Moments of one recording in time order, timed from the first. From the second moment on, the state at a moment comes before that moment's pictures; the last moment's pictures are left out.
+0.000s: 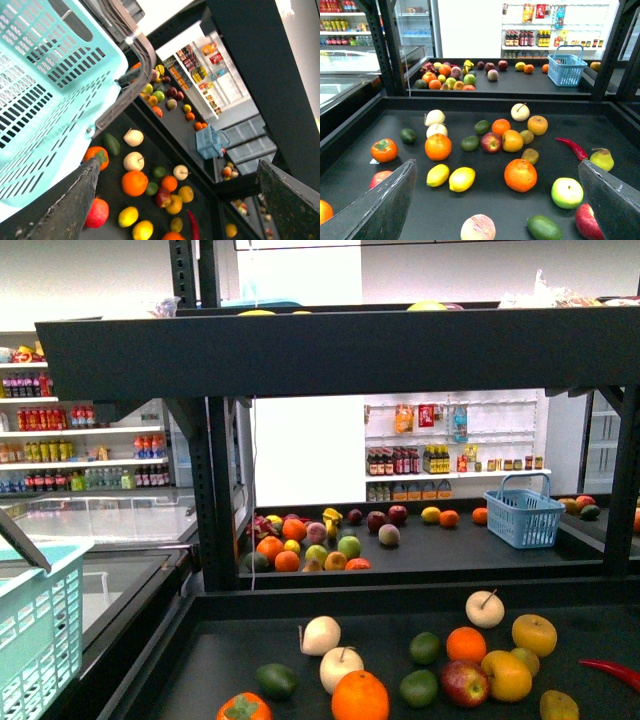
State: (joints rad) left arm 0.51 1.19 0.64 0.44 0.63 -1.00; right arm 0.00 0.00 0.01 0.00 0.00 0.00
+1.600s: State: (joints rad) left arm 0.35 2.03 1.44 0.49 0.38 -1.29; right arm 0.00 0.00 0.01 0.00 0.00 0.00
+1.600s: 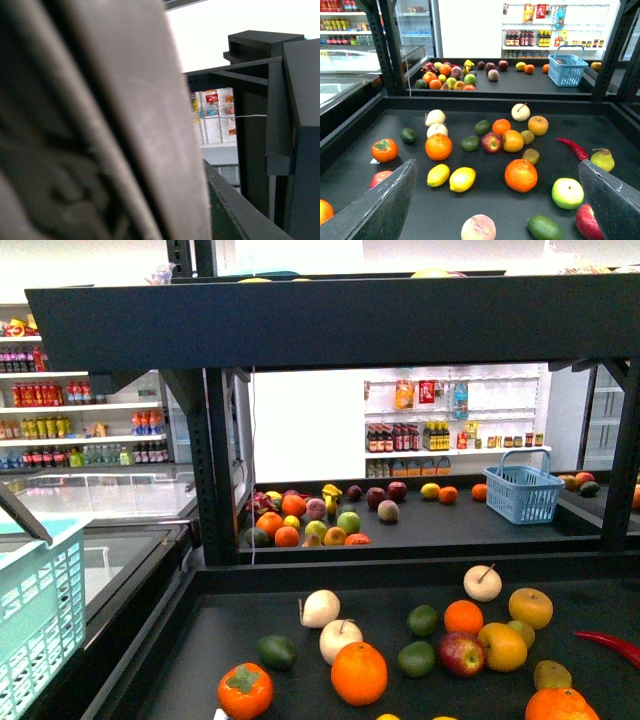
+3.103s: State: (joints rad) left arm -0.26 1.74 1.14 0.39 0.71 -0.86; right arm 0.00 0.00 0.01 0.00 0.00 0.00
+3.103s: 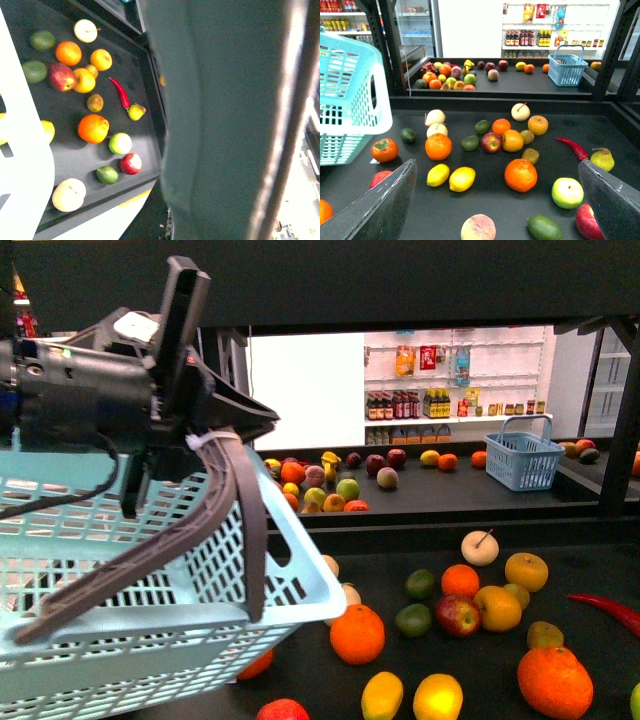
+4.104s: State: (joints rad) left arm -0.37 1.85 1.24 0.45 0.65 -0.89; right arm -0.02 1.58 0.44 0.30 0.03 0.28
